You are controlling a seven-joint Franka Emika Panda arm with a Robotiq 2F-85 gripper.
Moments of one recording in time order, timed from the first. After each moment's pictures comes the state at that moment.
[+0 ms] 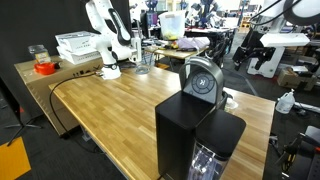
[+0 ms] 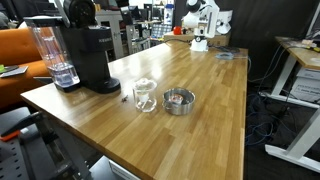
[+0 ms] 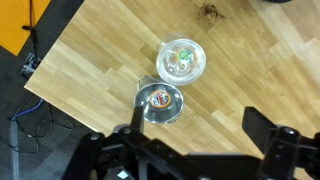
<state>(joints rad) -0.14 -0.31 0.09 -2.56 -0.10 2.43 0.59</state>
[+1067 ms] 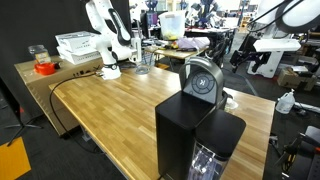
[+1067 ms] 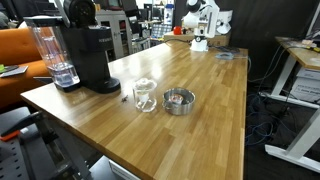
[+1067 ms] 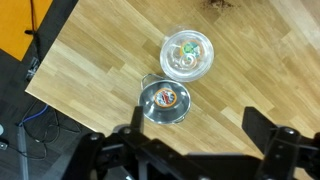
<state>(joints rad) -0.16 -0.23 0.08 -2.53 -0.13 2.47 0.64</state>
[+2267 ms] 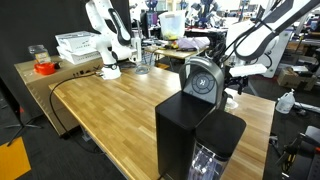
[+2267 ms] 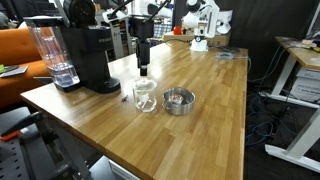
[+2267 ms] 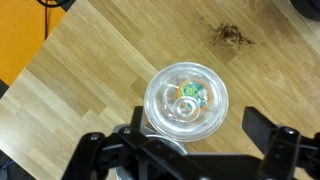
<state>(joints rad) -0.05 0.23 -0.01 -2.30 -0.04 2.42 0.53</state>
